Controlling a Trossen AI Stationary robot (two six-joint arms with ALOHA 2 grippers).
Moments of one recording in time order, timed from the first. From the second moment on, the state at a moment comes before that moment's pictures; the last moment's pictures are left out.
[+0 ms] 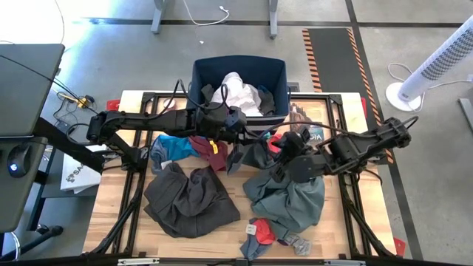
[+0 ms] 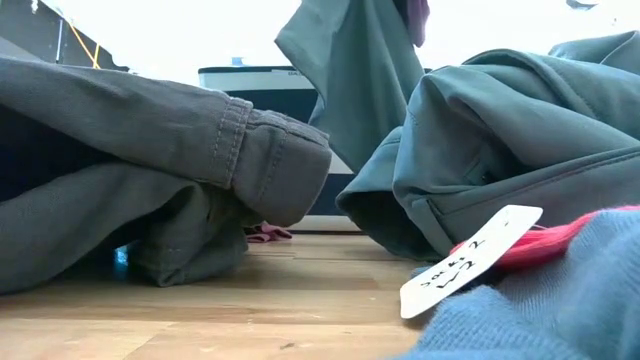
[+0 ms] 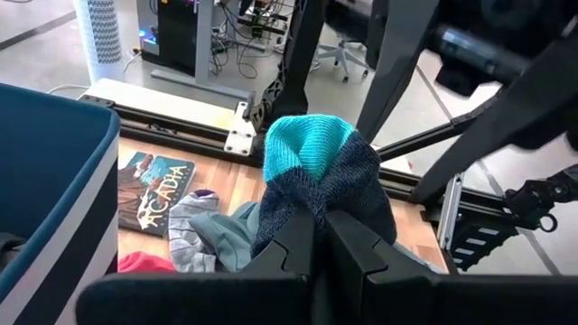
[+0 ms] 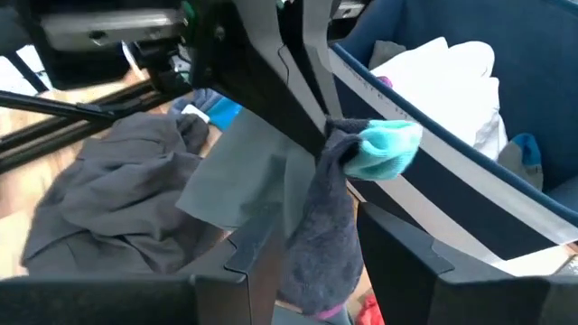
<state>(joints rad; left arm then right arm) 0.03 1.59 1.48 -0.22 0.06 -0.23 0.42 1.53 1.72 -1.10 0.75 0.75</state>
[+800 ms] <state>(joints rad) -0.01 1.59 1.48 -0.35 0.08 -0.16 0.39 1.57 1.72 -1.14 0.69 0.72</state>
